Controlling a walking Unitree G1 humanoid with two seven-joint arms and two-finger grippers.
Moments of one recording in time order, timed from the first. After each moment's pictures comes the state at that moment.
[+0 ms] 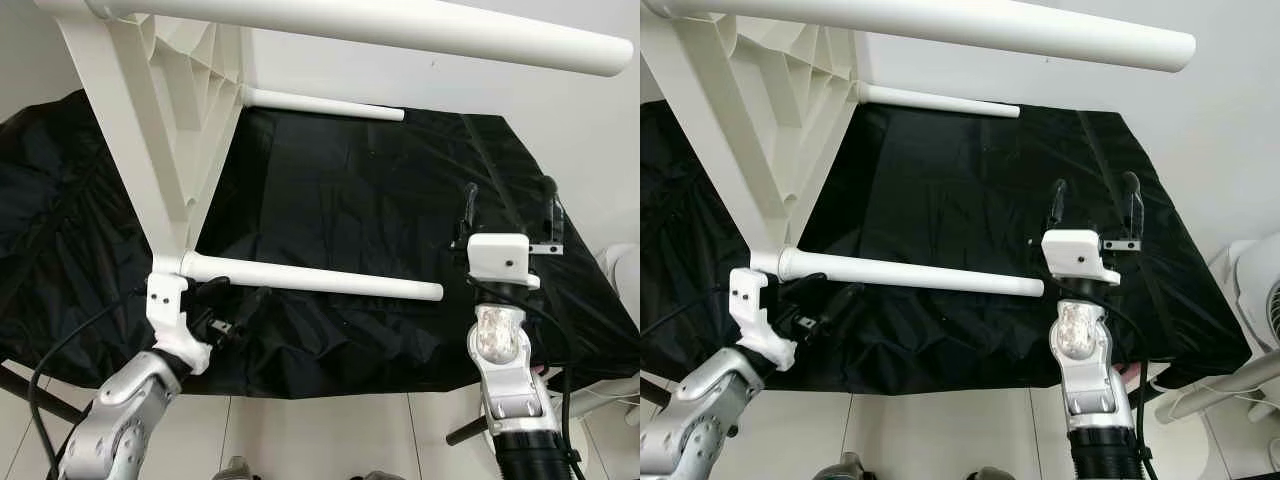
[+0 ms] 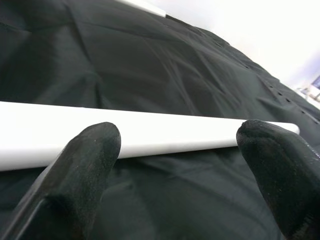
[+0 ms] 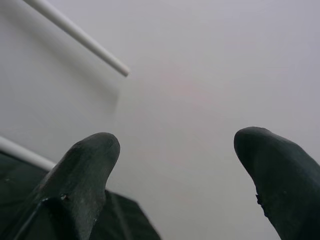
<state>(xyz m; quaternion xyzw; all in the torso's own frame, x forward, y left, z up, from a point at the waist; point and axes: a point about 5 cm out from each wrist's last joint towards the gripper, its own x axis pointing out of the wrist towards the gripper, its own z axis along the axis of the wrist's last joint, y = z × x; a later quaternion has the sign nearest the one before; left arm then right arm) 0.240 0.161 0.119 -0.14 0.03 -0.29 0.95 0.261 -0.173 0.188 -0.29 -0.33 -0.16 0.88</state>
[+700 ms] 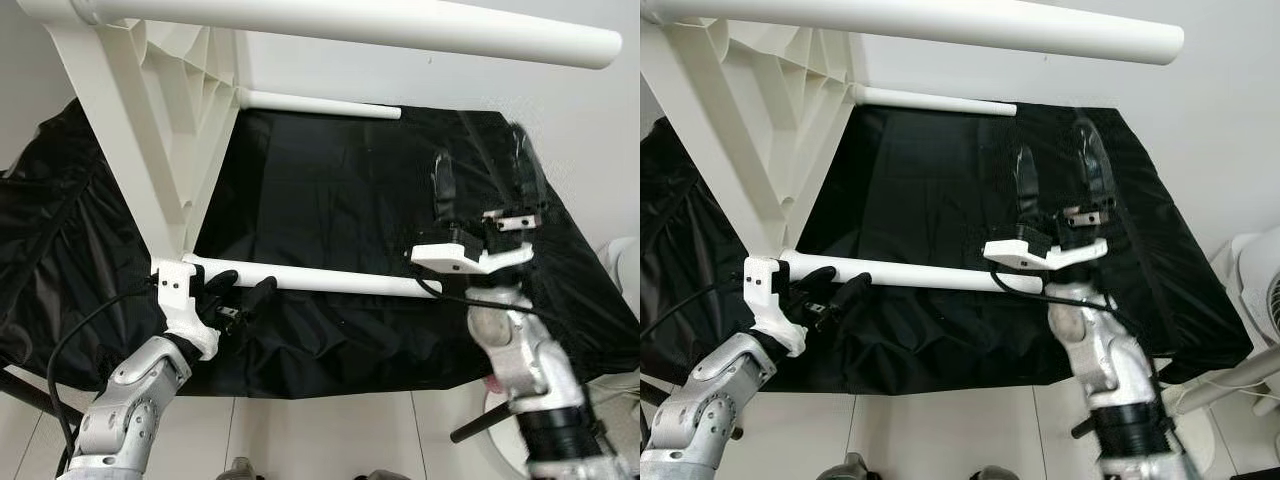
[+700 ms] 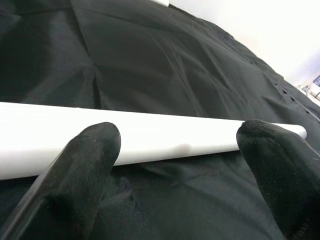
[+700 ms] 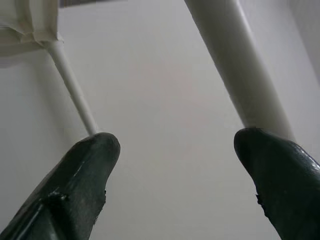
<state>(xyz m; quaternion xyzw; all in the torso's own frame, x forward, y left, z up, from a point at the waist) 0.256 0.158 0.115 -0.16 0.05 -0.28 0.95 0.272 -0.152 0.234 -0.51 -0.48 -0.08 0.71</state>
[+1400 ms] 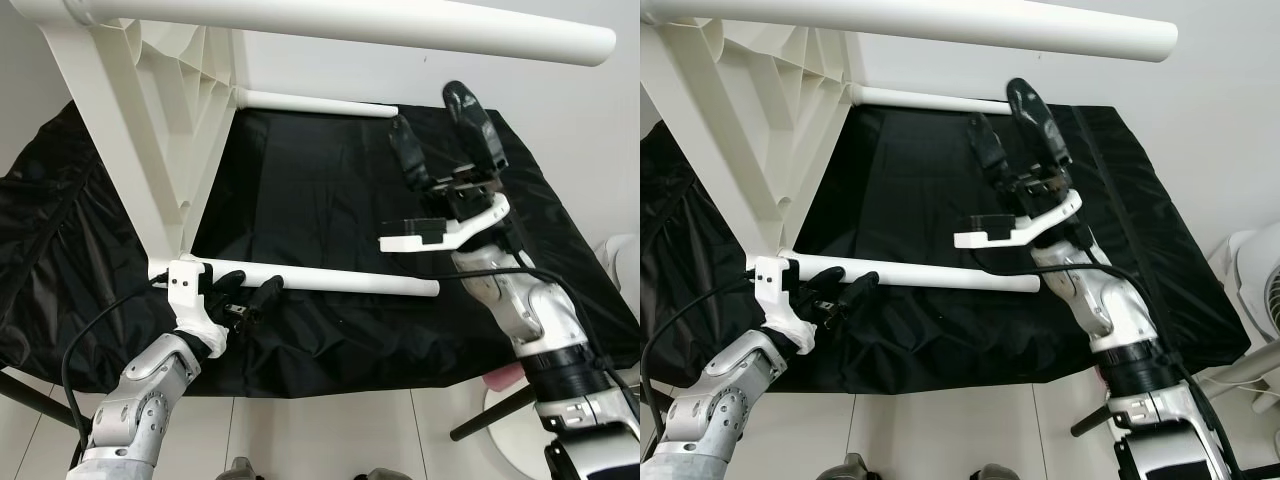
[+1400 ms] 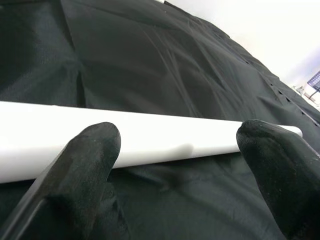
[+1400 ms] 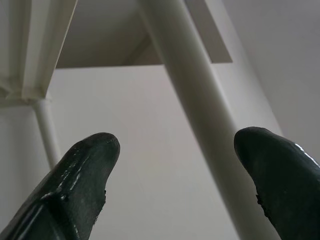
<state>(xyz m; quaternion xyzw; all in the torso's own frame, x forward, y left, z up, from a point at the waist) 0.260 0.151 0.112 -0.17 0.05 -0.28 0.94 0.289 -0.118 0.259 -0.53 -0.58 -0.05 0.62</state>
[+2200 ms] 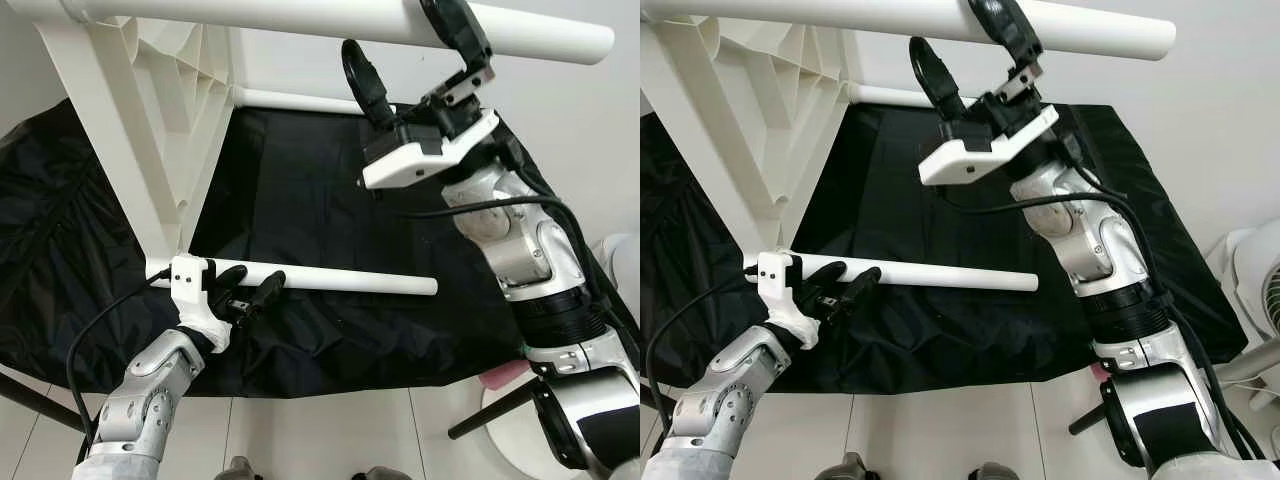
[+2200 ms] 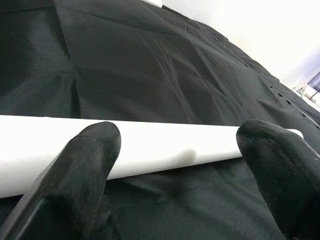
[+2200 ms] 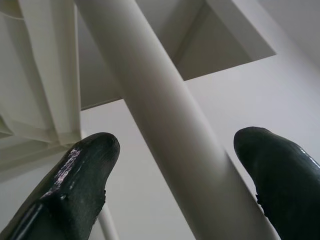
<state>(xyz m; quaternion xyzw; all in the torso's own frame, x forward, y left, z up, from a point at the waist) 0.264 0.149 0.113 -0.16 0.04 -0.28 0.95 0.291 -0.086 0.321 -0.48 -0.56 0.09 0.67</state>
